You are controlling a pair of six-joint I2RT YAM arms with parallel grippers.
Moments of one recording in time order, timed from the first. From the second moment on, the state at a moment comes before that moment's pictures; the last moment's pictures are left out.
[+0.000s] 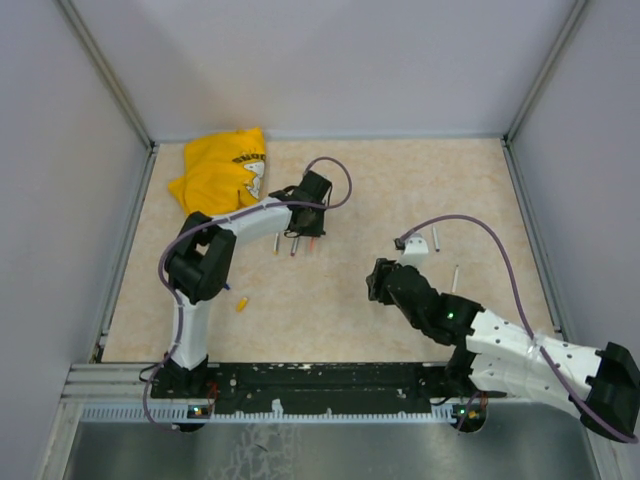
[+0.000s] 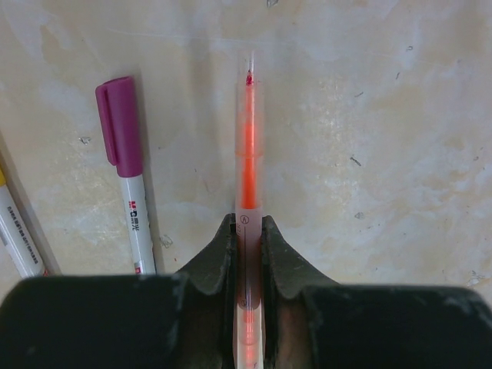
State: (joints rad) left arm -0.65 2.07 1.50 -0.43 -0.17 -0.45; right arm 0.97 0.81 0.49 -0.26 0.56 0.67
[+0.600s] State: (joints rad) left arm -0.65 2.09 1.51 -0.43 -0.17 -0.46; right arm 0.97 0.79 0.47 -0.28 0.57 0.67
